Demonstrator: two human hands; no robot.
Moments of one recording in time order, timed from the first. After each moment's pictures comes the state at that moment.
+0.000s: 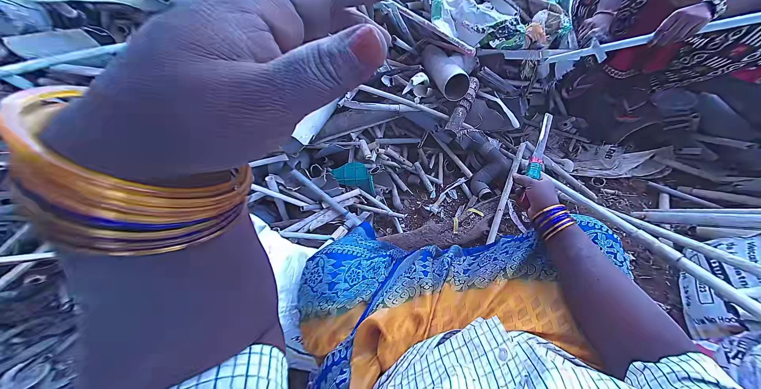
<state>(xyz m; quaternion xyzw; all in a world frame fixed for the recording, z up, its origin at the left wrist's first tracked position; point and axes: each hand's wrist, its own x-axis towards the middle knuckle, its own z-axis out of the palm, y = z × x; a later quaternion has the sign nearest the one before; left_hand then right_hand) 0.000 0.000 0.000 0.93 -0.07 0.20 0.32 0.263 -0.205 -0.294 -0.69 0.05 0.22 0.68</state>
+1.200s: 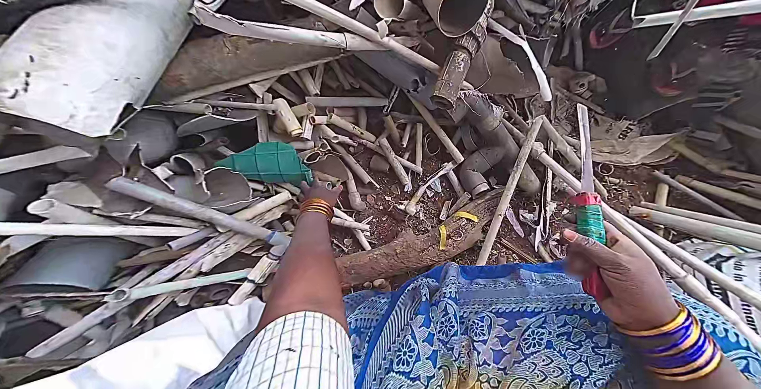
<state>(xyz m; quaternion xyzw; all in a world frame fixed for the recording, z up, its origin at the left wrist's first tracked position) 0.159 0.270 -0.518 0.76 0.59 -0.16 0.23 0.294 -0.172 -0.312 -0.72 0.06 0.26 0.64</state>
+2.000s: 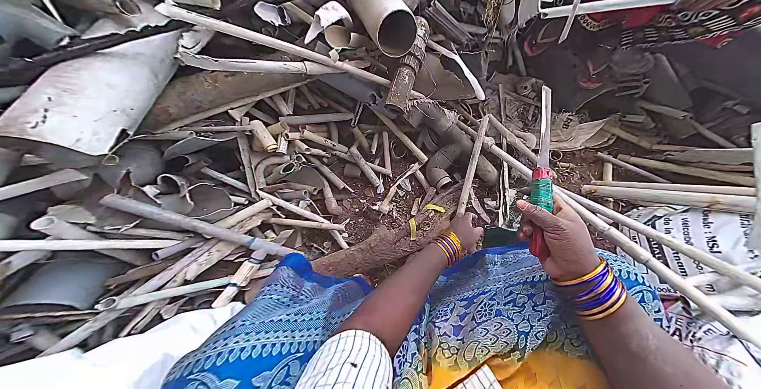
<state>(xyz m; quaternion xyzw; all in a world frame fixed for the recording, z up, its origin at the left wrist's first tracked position) 0.272 -0.096 -0.445 0.82 0.15 -0.30 0.46 0.278 -0.224 -0.284 -0.66 0.08 0.21 0.71</state>
